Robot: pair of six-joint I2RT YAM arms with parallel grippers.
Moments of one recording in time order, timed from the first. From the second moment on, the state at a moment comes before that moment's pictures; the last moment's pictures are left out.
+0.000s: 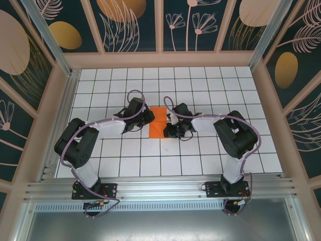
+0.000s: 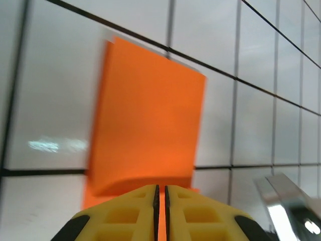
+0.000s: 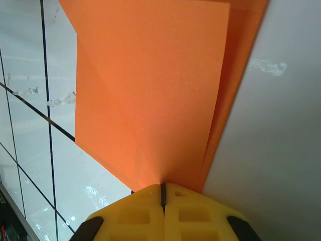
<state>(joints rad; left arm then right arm) -0.60 1.73 0.91 0.06 0.14 -0.94 0.62 1.84 0.93 -0.20 -0.52 0.52</state>
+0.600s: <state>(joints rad) -0.70 1.85 0.87 0.14 0.22 -1.07 0.62 1.84 0.94 -0.21 -0.51 0.52</state>
